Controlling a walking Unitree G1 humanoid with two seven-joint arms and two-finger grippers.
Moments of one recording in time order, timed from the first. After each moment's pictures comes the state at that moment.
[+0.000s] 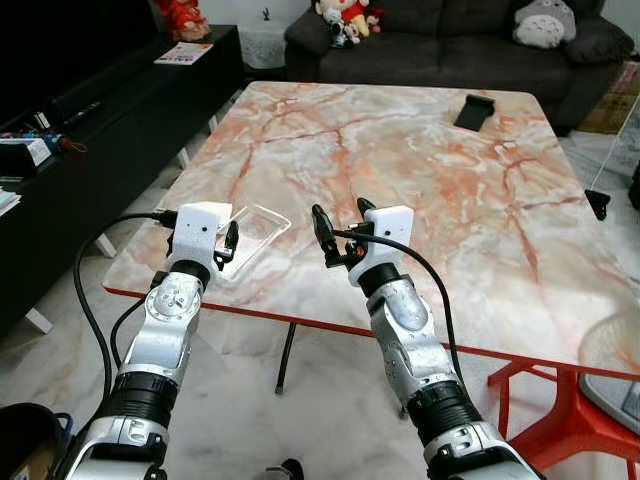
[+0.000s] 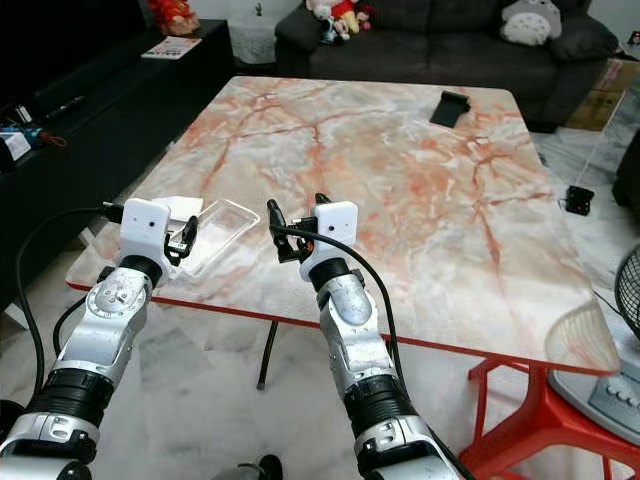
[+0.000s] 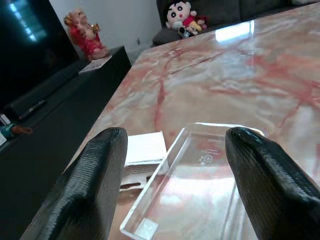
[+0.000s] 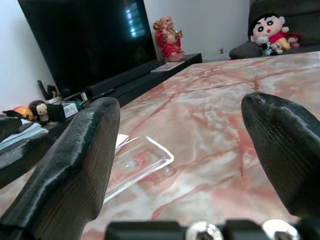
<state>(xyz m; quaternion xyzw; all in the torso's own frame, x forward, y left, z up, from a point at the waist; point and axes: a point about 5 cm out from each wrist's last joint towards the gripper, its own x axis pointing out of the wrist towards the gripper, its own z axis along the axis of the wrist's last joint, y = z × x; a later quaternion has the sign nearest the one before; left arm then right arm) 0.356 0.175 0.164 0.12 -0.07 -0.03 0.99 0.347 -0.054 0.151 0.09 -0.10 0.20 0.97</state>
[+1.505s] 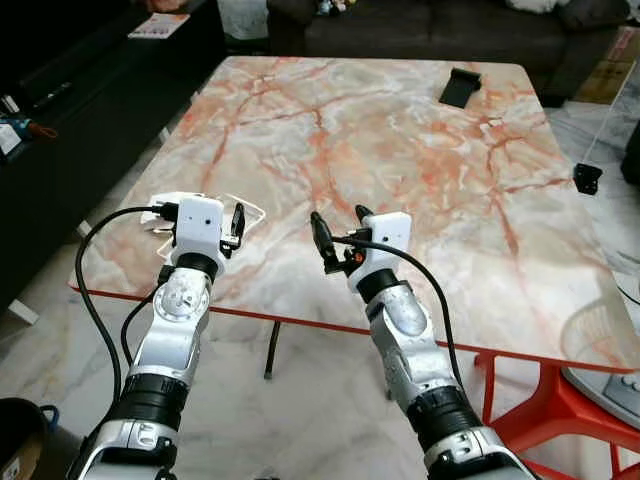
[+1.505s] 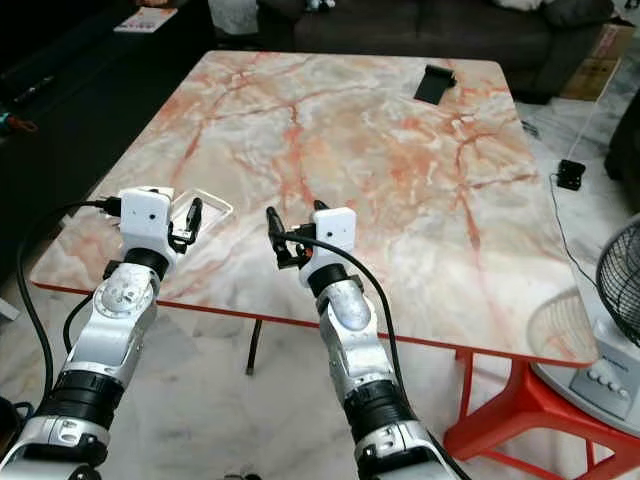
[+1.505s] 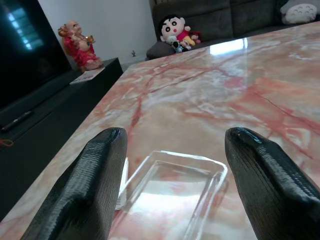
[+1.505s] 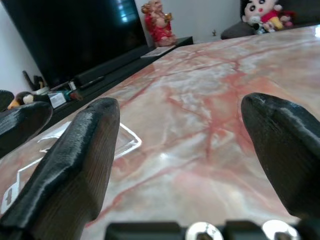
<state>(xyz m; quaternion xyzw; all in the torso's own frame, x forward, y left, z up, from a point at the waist) 0.351 0.163 0.176 0.11 -0.12 -0.02 0.99 0.344 -0.053 0.146 0.09 -0.09 0.21 0.97</state>
